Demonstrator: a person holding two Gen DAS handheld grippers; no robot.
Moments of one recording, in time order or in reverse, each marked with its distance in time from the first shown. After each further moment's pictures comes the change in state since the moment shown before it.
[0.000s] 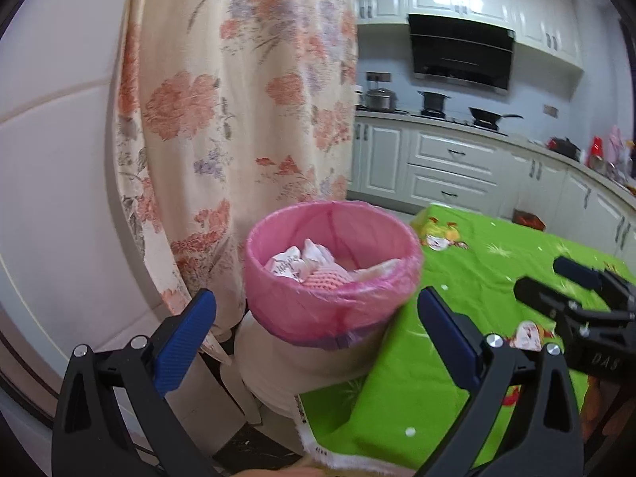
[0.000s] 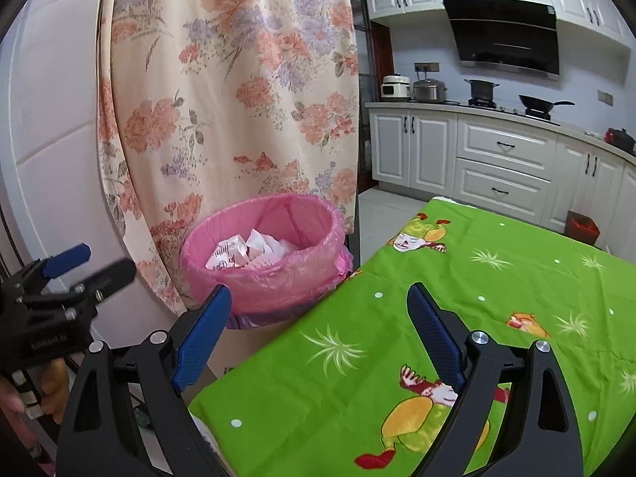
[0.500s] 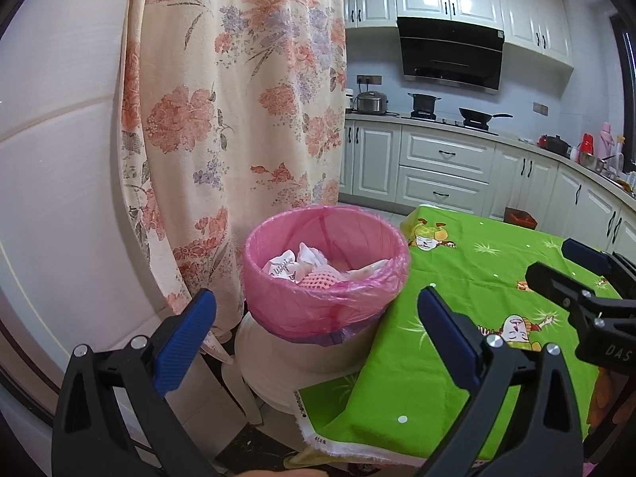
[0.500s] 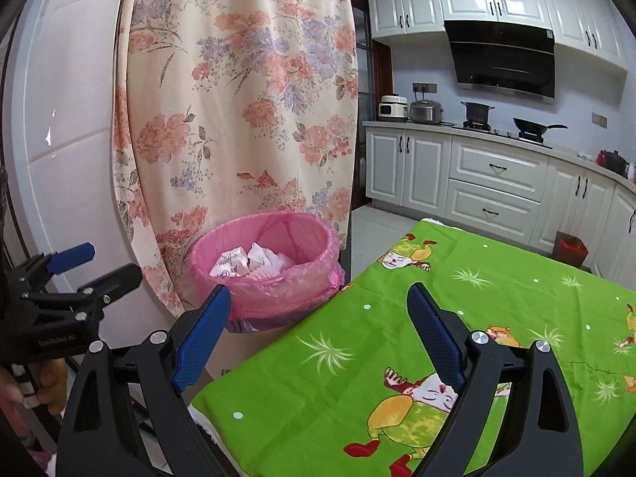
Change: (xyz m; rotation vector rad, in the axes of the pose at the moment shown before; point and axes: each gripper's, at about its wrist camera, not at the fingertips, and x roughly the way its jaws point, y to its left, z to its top) left arm -0.020 -0.001 0.004 0.015 -0.007 -0.021; right arm -0.035 0.007 0.005 -0.052 -0.050 -0.035
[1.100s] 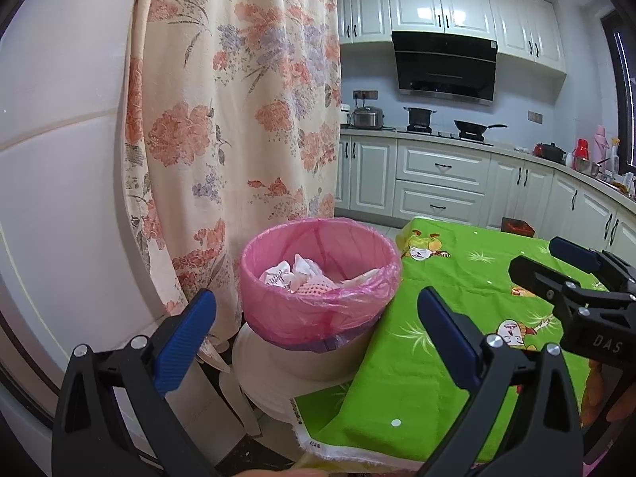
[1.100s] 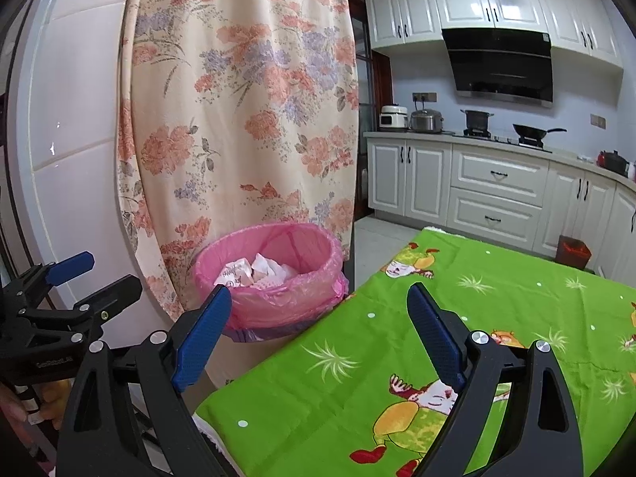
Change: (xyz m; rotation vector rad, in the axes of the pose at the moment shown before) left arm -0.012 -0.005 -0.006 0.005 -0.075 0.002; right arm -0.005 0.000 -0.004 0.012 -0.055 0.022
